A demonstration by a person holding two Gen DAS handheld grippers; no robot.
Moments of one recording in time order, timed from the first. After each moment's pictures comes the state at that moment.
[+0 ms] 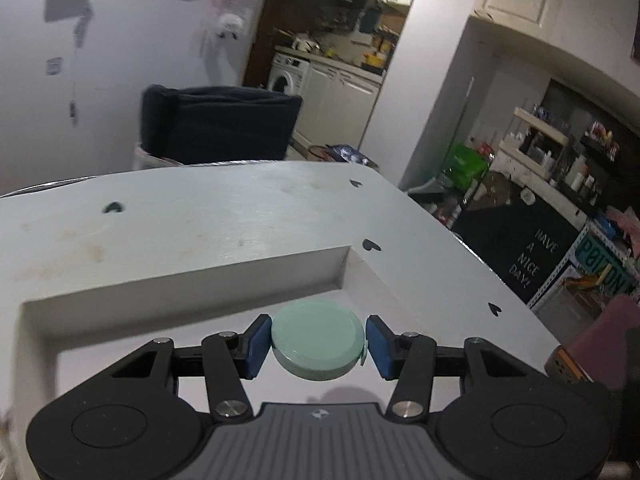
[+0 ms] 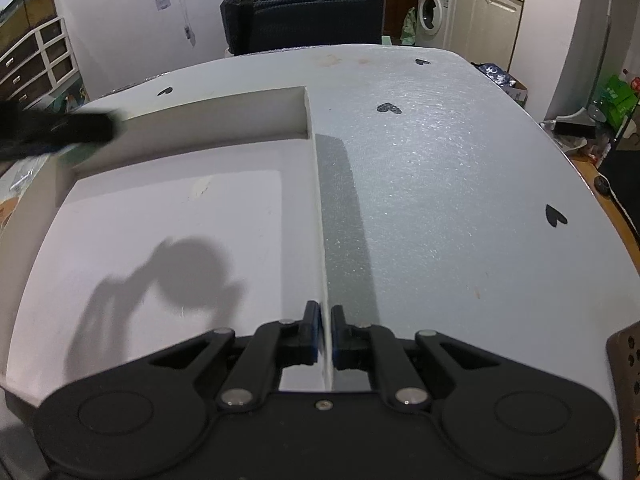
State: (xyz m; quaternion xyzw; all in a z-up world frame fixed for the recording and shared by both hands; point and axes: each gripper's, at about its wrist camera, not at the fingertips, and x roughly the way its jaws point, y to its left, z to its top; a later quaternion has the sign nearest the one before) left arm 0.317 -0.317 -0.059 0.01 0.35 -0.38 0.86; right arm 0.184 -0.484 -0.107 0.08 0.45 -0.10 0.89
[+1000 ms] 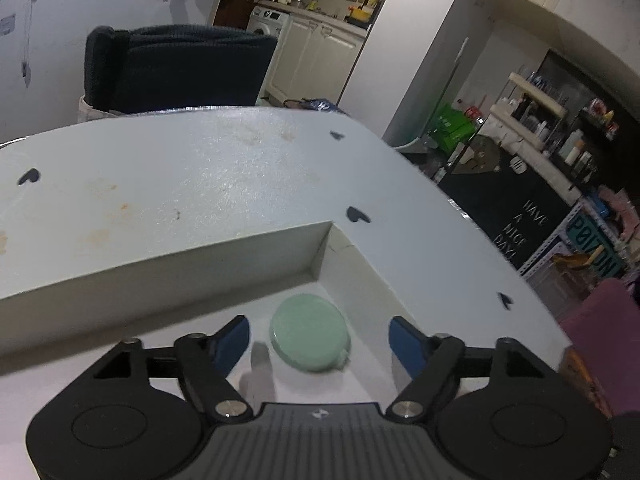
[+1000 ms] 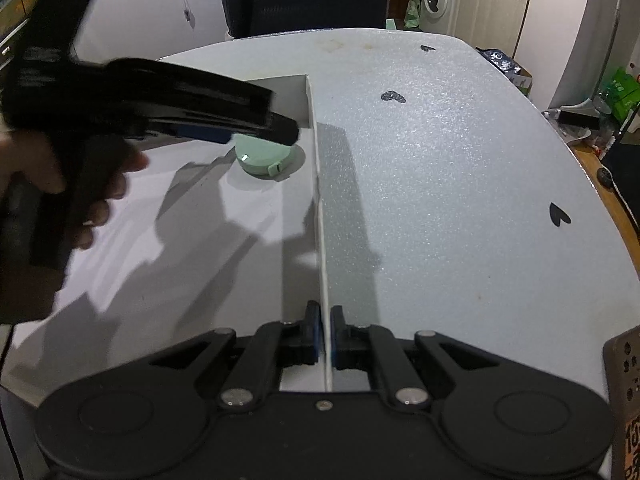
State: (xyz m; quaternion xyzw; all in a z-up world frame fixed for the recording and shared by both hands) left arm 0.360 -0.372 -0.100 0.01 0.41 -0.41 0.81; right arm 0.198 -0.486 -0.105 0.08 0.48 -0.10 0.87
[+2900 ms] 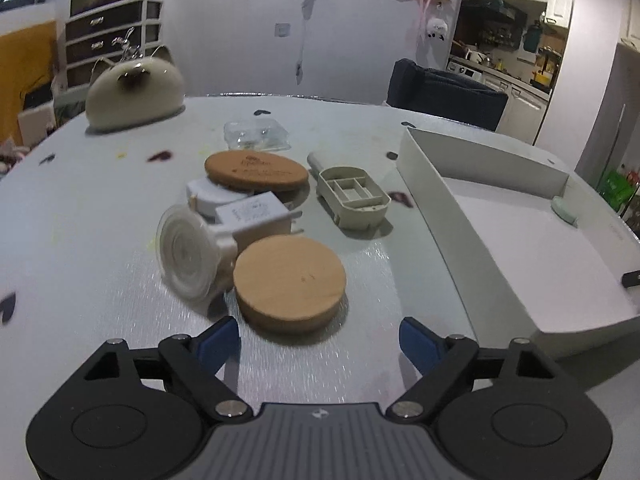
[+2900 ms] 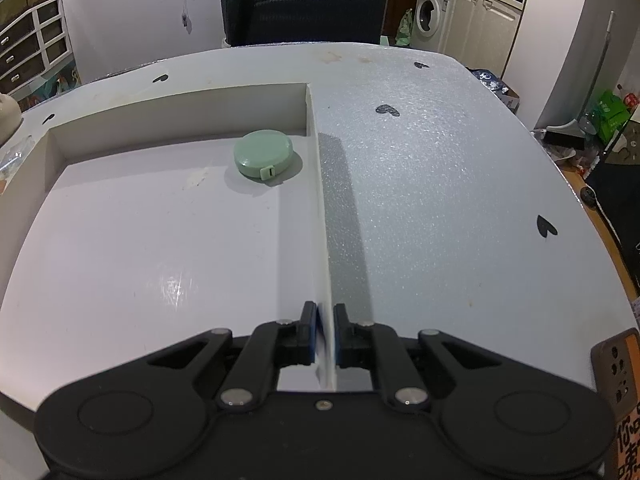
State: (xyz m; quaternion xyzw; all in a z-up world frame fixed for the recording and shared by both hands) left arm 0.206 -0.044 -0.120 0.00 0.37 -0.13 0.92; right arm 0.189 -0.474 -0.104 0.05 0.46 -0.12 0.88
